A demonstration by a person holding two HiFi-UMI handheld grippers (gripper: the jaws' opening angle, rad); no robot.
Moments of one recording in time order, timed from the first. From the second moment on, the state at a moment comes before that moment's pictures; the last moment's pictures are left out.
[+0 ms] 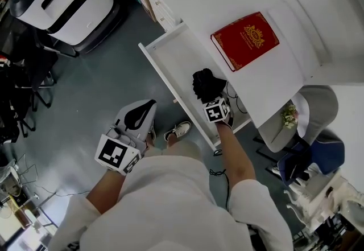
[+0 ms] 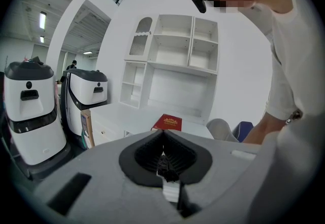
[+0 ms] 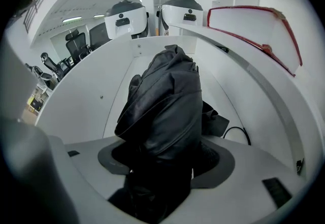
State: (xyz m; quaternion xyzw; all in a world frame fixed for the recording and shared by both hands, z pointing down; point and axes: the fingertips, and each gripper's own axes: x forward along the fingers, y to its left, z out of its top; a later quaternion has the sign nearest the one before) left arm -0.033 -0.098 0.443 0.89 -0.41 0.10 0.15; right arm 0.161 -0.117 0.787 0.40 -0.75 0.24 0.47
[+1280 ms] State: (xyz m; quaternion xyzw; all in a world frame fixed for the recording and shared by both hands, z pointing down) left arm -0.004 -0.091 0.425 0.95 -0.27 0.07 0.13; right arm 0.185 -0.102 0.699 0.54 -0.72 0.23 0.38
